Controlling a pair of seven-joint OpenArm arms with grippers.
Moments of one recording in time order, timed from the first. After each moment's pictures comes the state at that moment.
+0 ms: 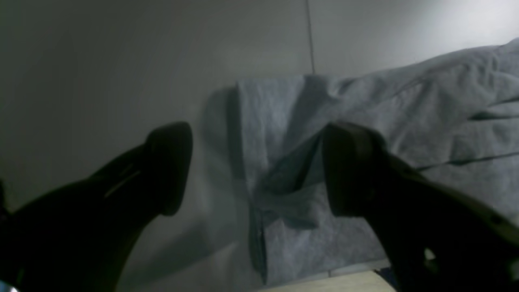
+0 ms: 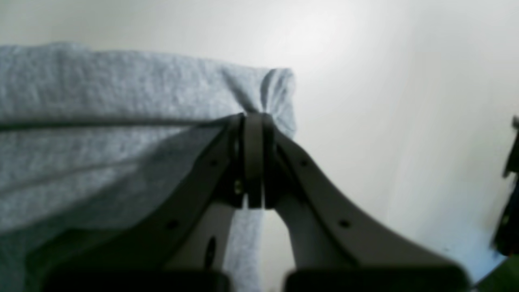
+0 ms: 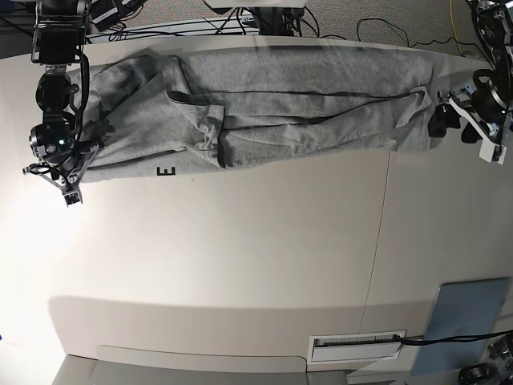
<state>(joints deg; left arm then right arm) 21.6 -24.7 -34.2 101.7 -47.6 -28.7 61.8 1.8 27.3 8.9 78.8 -4.6 17.1 -47.8</state>
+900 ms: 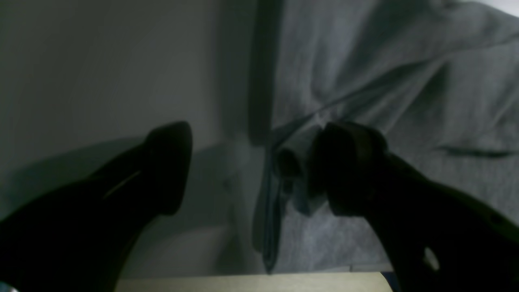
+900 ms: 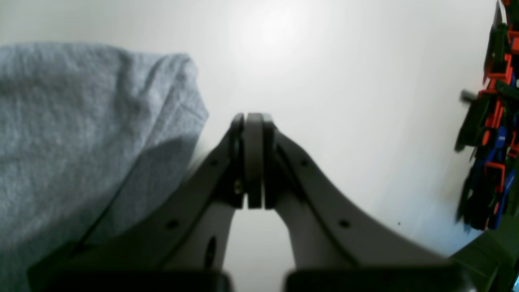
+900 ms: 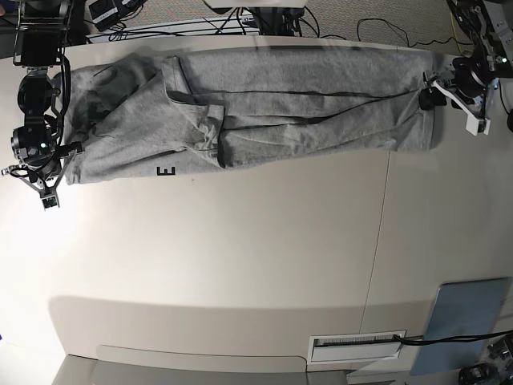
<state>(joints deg) 22.7 -18.0 -34.2 93.0 -36.6 -27.5 58.3 1.7 33.0 8.9 78.8 -1.6 14.2 -49.2</state>
